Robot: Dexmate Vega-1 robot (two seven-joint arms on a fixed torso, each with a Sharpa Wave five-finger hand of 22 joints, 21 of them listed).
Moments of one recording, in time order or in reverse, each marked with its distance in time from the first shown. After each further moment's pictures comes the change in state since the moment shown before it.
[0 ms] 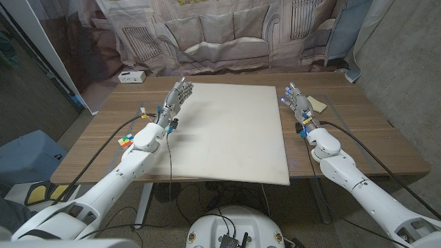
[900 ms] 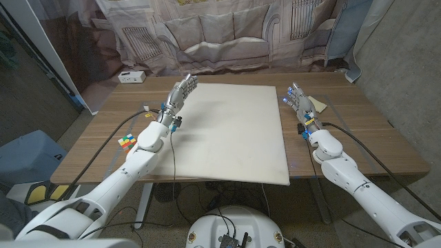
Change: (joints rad) left arm -0.029 -0.026 0.027 0.044 0.104 -0.135 0.012; left_hand 0.012 0.001 -0.003 -0.014 0.000 0.035 -0.003 0.000 0.000 0.030 0.005 0.008 -0.014 0.039 -0.007 0.000 0.000 0.028 0.002 0.000 0.000; right arm -0.025 -0.002 0.017 -0.008 0.002 0.024 -0.008; right_hand 0.000 0.000 0.000 0.000 0.000 0.001 0.001 0.000 -0.003 0.006 -0.006 0.000 -0.005 0.004 0.004 0.000 -0.009 0.011 0.000 -0.011 0.000
